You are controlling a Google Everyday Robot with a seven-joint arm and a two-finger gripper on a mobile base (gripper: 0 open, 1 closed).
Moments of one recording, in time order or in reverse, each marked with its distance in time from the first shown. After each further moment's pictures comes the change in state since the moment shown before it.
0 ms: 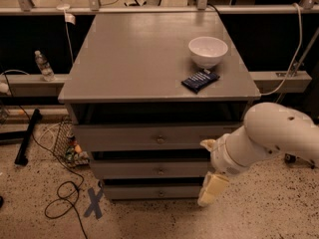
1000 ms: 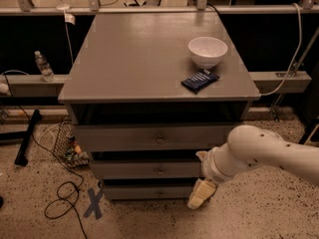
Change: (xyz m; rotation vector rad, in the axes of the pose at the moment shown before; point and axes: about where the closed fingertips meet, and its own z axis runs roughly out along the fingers) arm 0.026 -0.018 0.087 0.001 -0.016 0.094
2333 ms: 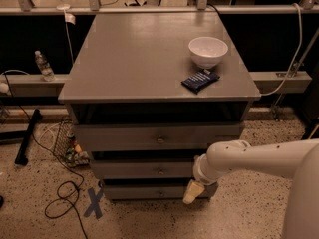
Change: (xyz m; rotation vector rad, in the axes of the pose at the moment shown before) arm 0.053 -0.054 0.108 0.102 0.120 0.046
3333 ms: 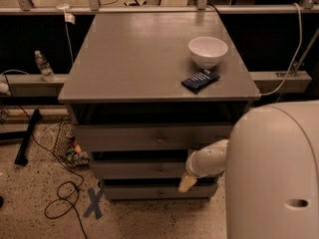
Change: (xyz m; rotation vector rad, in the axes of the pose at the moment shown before) arm -0.020 -0.050 0.048 0.162 -0.014 -0.102
